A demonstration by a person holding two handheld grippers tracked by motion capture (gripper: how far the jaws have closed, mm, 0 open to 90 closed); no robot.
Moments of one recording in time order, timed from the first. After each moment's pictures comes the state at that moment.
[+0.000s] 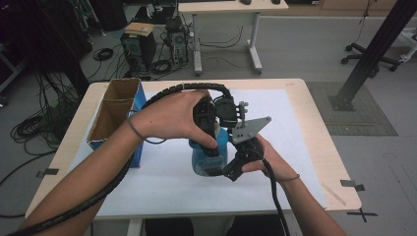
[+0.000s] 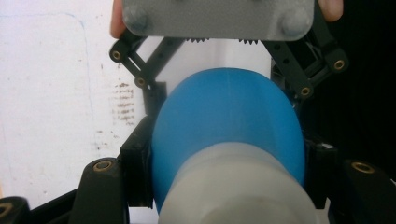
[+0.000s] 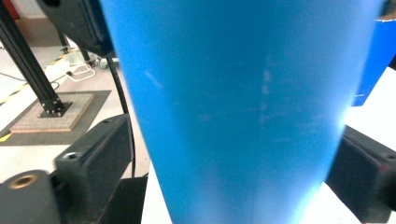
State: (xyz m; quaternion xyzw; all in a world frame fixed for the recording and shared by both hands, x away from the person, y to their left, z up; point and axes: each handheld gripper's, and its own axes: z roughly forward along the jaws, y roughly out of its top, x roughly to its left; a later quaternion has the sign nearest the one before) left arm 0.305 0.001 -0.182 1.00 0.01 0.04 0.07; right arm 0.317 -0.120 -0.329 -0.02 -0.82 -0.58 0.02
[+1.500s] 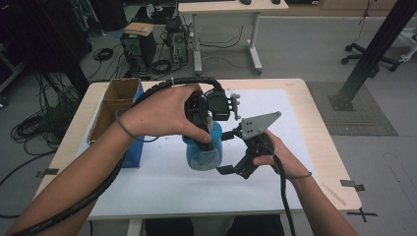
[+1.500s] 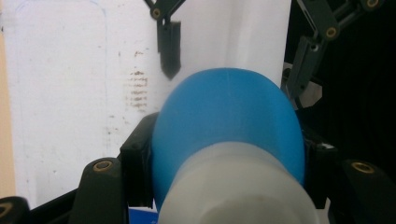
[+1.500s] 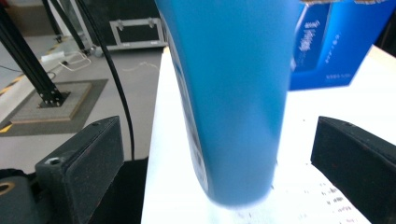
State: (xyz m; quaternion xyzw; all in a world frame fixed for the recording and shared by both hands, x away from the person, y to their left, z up) left arm 0.307 0.019 -0.166 0.99 0.05 0.07 0.08; right arm 0.321 -0.144 -0.316 -0.04 -0.84 -0.54 0.02
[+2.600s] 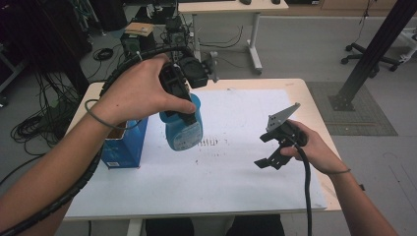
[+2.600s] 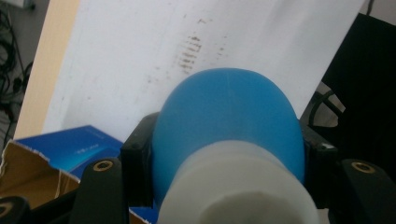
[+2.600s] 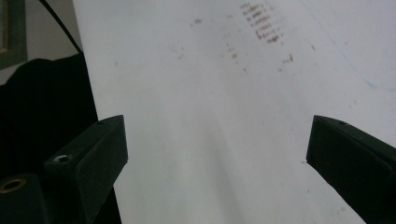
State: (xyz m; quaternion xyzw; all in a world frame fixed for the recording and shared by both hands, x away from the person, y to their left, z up) left arm 0.329 0.063 -0.113 0.96 0.25 0.11 0.07; right arm 0.345 -0.224 -0.322 -0.18 -0.93 -0.31 0.00
